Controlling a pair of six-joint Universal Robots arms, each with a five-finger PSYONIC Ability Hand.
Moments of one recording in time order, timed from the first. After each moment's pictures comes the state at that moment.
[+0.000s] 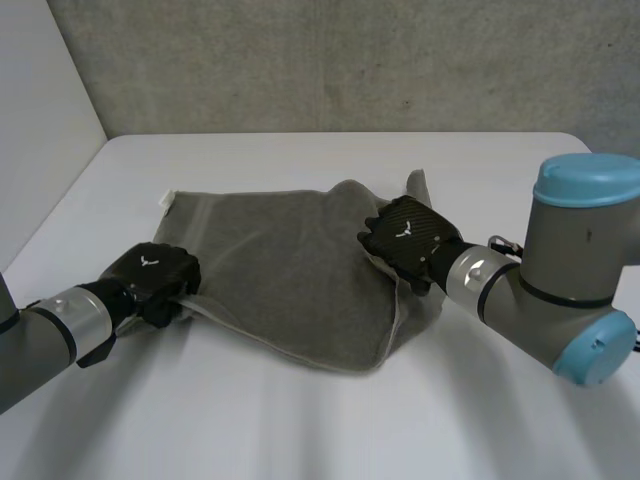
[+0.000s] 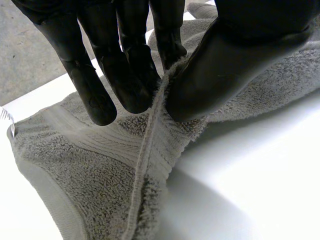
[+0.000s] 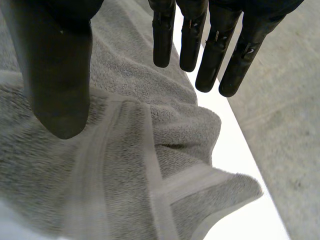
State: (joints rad) left arm 4.65 -1.88 -1.82 3.22 -1.02 3.57; right arm 2.02 -1.04 1.37 0.02 1.18 2.28; left_hand 1.22 1.30 1.32 1.35 1.13; right_hand 0.48 0.47 0.47 0.47 0.27
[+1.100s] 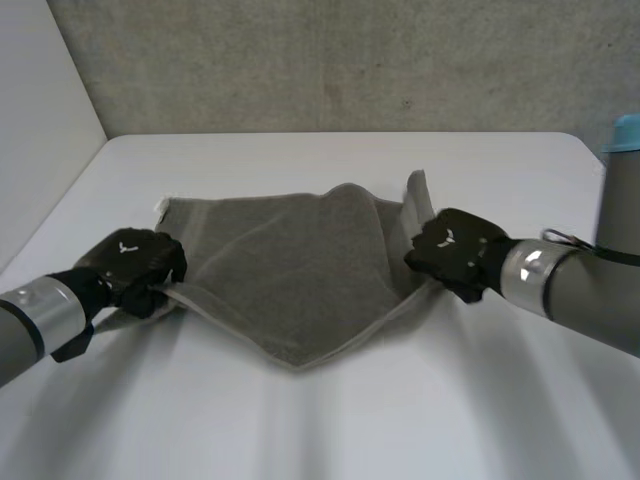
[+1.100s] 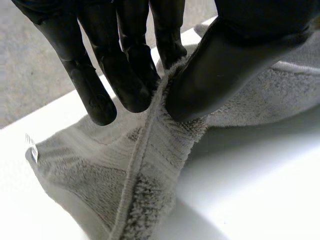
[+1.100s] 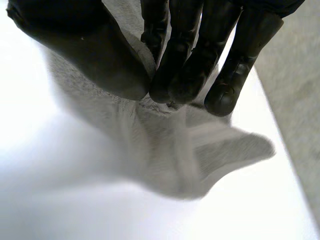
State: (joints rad) left arm 4.71 -1.73 -1.84 3.13 -0.97 3.56; right arm 1.89 -1.19 1.40 0.36 1.14 2.15; left_hand 1.22 1.30 1.33 1.36 1.13; right_hand 1.32 1.32 1.33 1.33 1.17
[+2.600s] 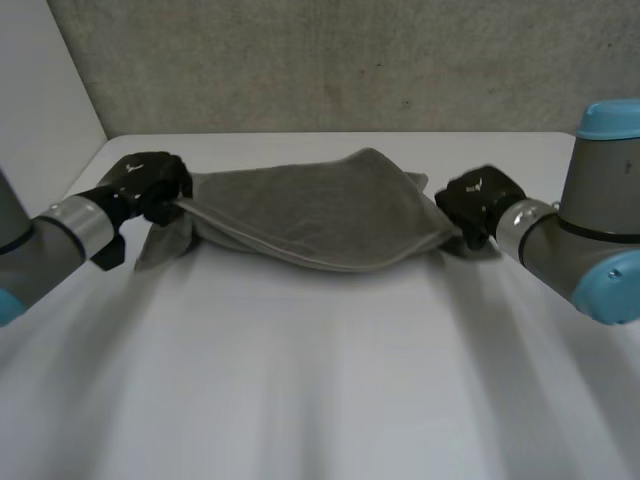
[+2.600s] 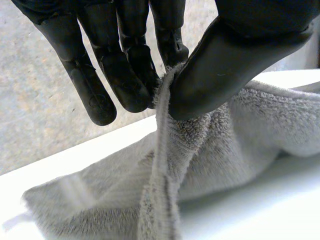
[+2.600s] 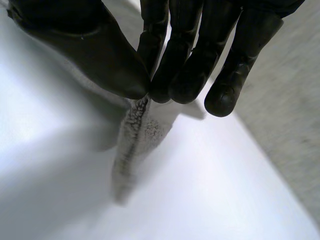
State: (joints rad) left arm 4.63 -2.08 -1.38 3.27 -1.04 3.22; right arm 1.90 -0.98 1.16 0.21 1.39 2.49; left_hand 1.25 1.30 1.34 1.36 1.15; right_hand 1.35 1.32 1.33 1.33 1.17
